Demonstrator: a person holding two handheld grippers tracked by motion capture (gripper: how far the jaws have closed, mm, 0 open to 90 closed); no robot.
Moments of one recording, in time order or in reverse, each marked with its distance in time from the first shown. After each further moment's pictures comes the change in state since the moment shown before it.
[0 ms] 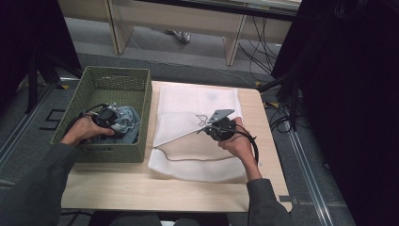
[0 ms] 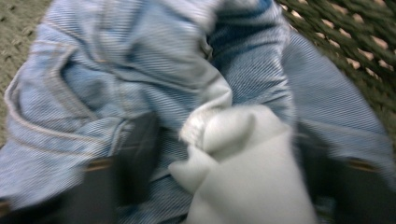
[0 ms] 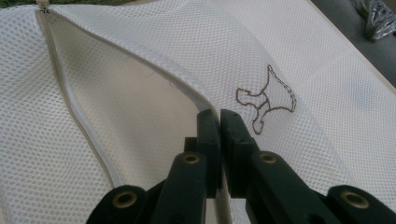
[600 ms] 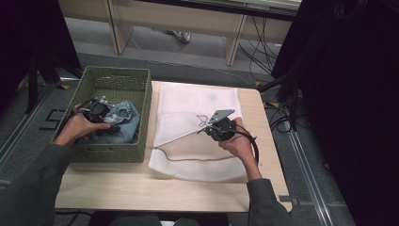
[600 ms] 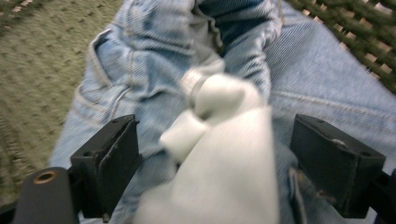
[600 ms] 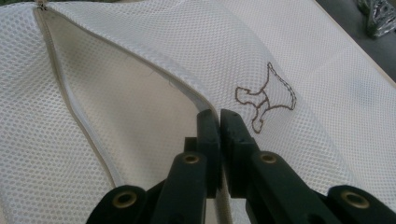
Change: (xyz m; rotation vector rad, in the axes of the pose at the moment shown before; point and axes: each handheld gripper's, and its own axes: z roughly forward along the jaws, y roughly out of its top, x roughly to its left) left arm 0.009 -0.007 -0.021 -0.056 0.127 -0.112; right arm 0.000 -0.002 0.001 0.015 0.005 0.028
